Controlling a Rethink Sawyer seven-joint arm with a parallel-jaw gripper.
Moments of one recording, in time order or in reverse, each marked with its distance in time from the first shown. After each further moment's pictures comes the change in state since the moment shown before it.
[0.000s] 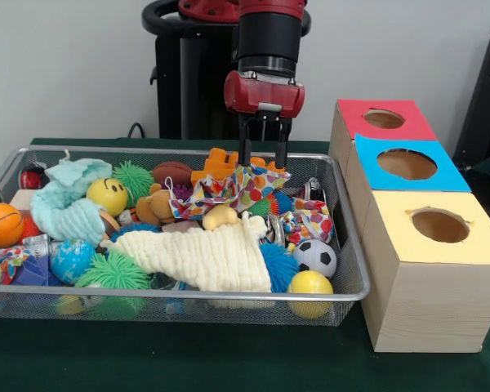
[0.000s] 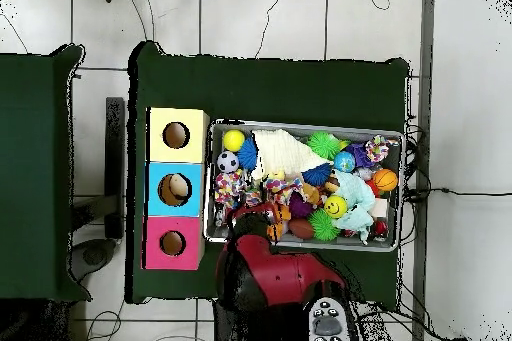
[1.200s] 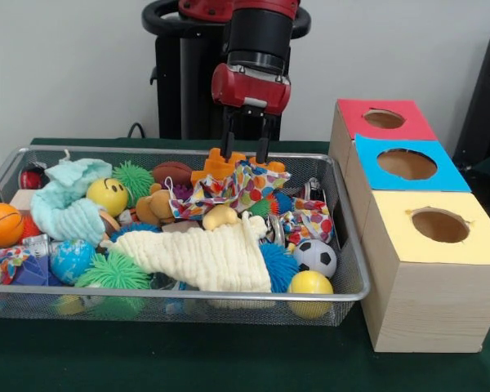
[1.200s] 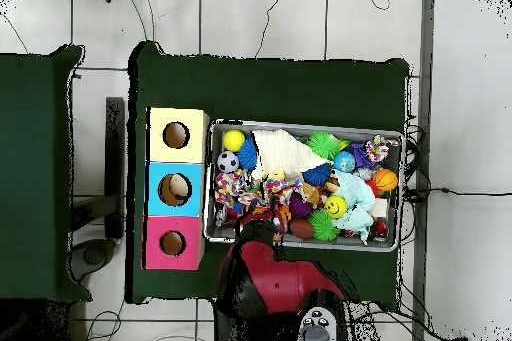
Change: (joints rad) arm 0.078 0.028 -0.117 -0.010 0.022 0.000 0.000
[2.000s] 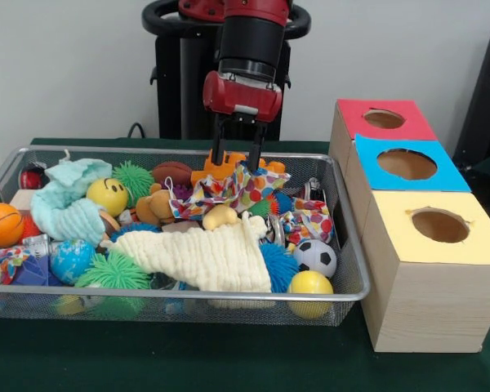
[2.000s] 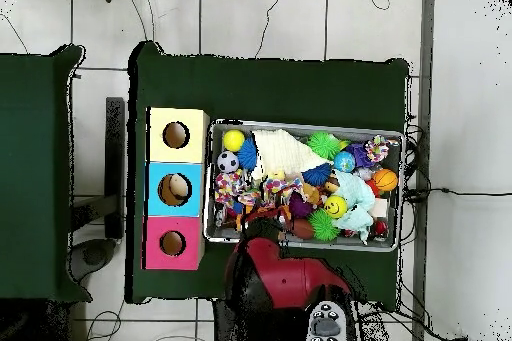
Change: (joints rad) arm -0.040 0.024 0.019 -0.013 0.000 -0.006 0.000
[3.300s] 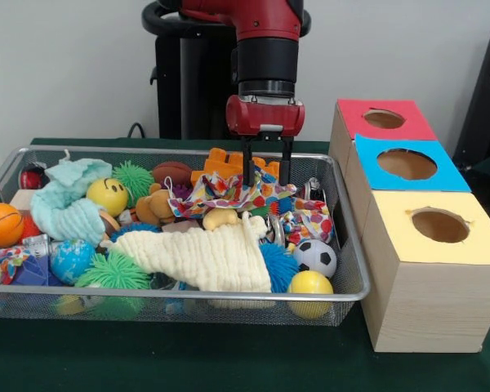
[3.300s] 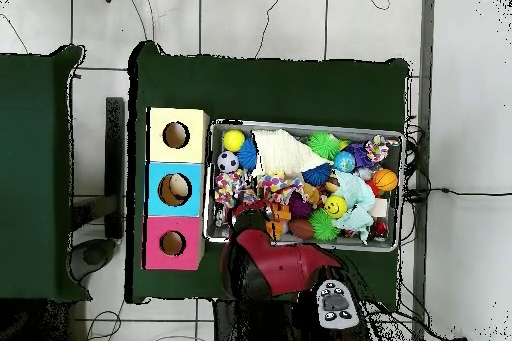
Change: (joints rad) arm -0.101 0.016 0.168 0.000 -0.053 -0.001 0.000
